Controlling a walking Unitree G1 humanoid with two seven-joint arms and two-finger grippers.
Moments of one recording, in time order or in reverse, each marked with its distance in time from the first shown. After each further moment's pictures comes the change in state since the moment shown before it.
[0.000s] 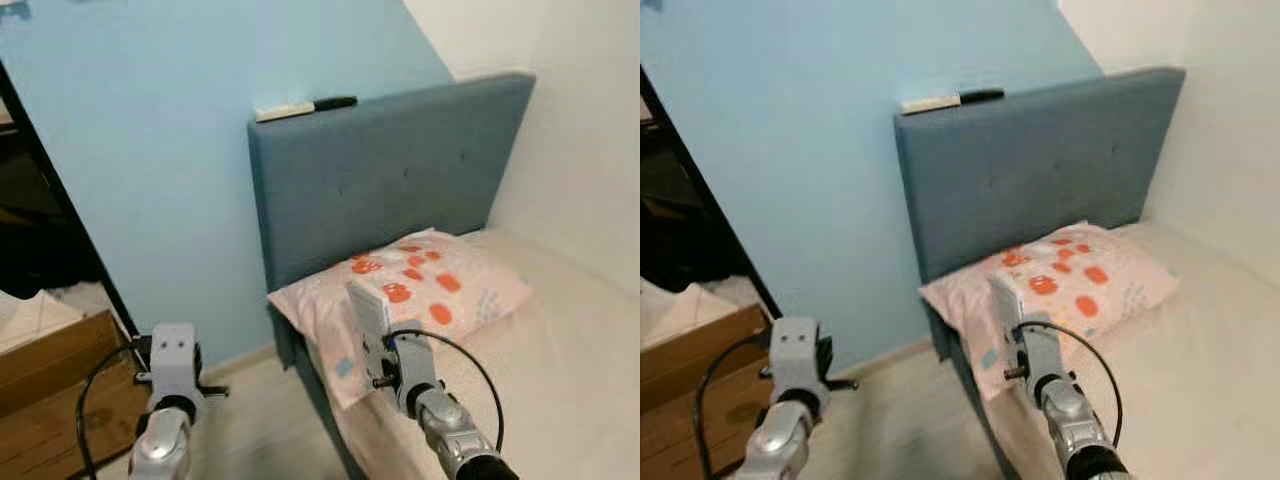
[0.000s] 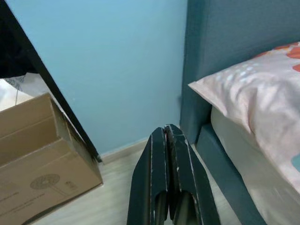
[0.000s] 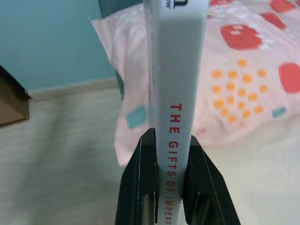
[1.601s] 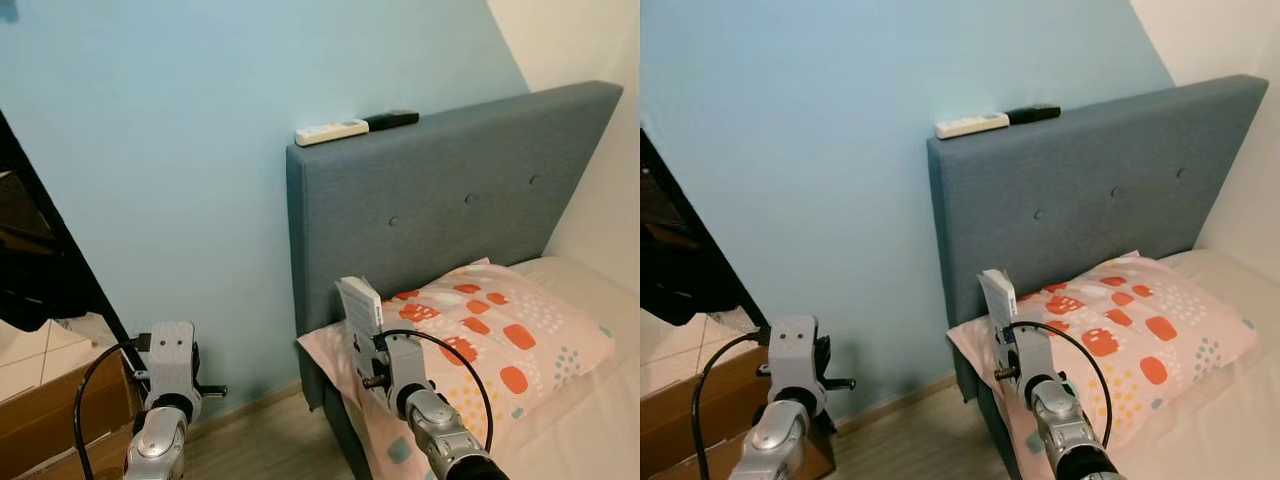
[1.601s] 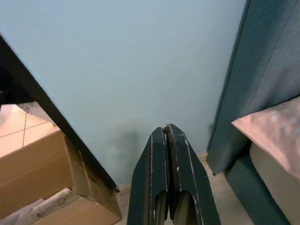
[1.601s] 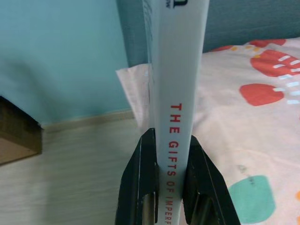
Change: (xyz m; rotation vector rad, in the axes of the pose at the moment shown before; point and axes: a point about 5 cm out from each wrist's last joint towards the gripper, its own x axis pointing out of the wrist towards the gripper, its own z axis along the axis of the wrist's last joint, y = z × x) left arm 0.003 0.001 0.002 0.017 0.000 -0.013; right arm 0.001 0.006 0.000 0.008 0.002 0.003
